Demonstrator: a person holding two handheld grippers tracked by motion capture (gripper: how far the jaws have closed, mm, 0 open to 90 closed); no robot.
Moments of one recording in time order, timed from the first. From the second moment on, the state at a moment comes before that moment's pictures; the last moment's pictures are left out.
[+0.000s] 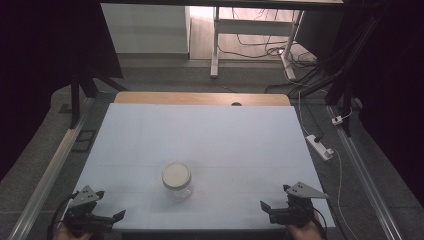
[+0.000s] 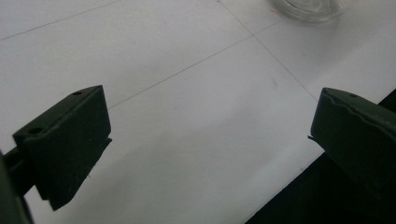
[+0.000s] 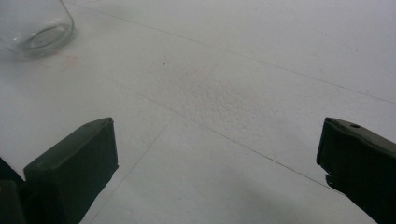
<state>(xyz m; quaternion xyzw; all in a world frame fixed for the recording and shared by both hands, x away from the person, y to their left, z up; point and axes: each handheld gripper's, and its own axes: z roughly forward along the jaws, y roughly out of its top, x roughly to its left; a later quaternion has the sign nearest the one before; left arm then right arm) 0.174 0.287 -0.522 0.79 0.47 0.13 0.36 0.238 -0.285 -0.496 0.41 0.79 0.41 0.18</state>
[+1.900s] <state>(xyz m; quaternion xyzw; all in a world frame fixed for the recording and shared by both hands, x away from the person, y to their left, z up) 0.210 0.237 -0.518 0.82 0.35 0.12 0.44 0.238 -0.280 -0.497 0.39 0.81 0.39 0.18</state>
